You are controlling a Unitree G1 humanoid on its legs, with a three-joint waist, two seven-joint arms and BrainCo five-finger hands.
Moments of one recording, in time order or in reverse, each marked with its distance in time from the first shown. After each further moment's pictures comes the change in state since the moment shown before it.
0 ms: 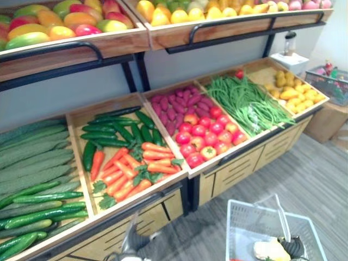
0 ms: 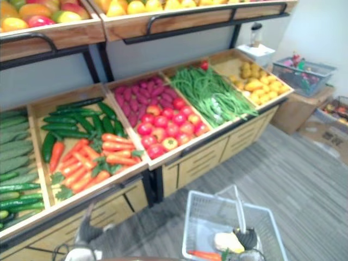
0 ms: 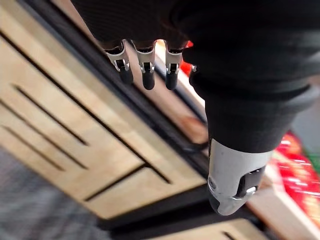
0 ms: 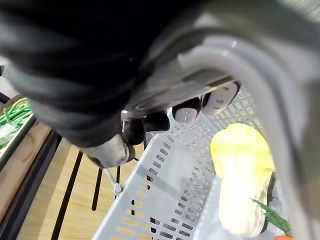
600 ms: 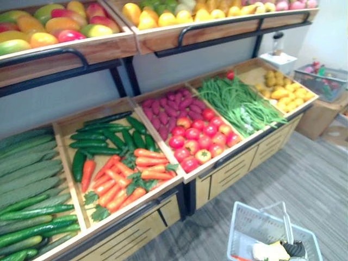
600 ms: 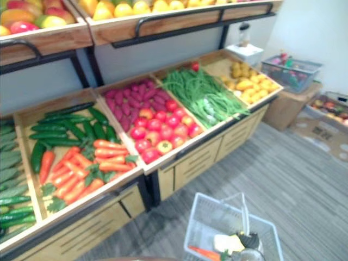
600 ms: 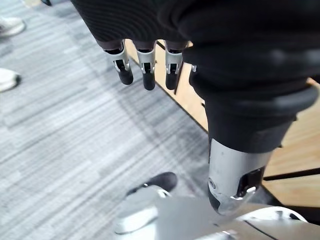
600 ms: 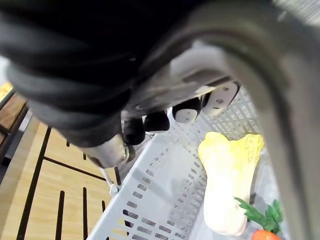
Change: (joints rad) left arm -0.117 -0.087 0.357 0.597 0.032 0.201 -0.100; right arm -0.135 0.001 -0.117 0.217 0.001 0.037 0.000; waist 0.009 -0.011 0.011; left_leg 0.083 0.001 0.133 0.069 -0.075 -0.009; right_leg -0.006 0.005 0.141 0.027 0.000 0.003
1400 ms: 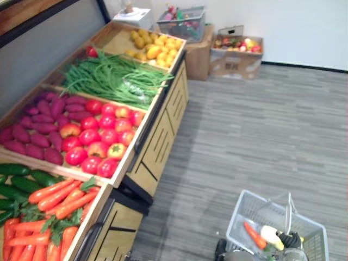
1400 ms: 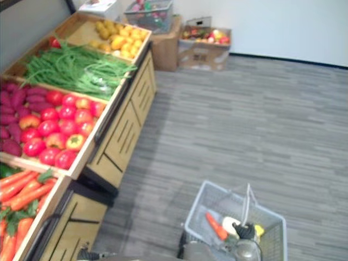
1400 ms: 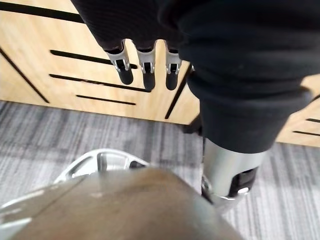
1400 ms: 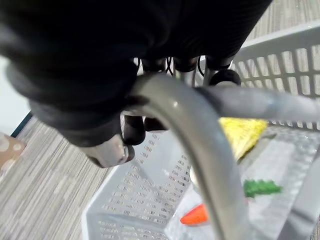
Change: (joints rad) left arm -0.138 -0.011 -0.113 -0.083 -0.088 -0.030 -0.004; right arm 0.017 0.021 0.019 -0.131 -0.012 0.049 0.014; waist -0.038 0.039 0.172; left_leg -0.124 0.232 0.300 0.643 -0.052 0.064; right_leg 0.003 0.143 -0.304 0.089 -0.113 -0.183
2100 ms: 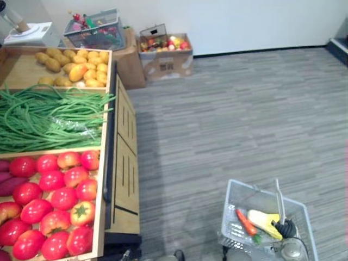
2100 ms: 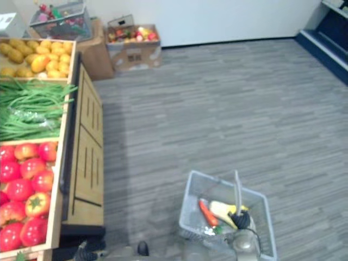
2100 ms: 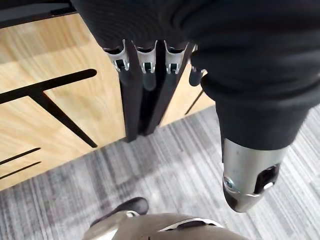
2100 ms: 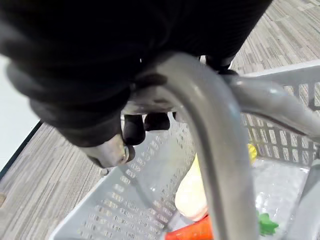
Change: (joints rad) left arm 0.015 0.053 -0.078 -0.015 -0.002 -0.020 0.008; right arm -0.050 -0.040 0.114 -0.022 -0.041 -0.026 0.018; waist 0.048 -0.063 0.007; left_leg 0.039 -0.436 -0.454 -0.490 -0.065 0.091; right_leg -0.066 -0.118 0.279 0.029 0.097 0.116
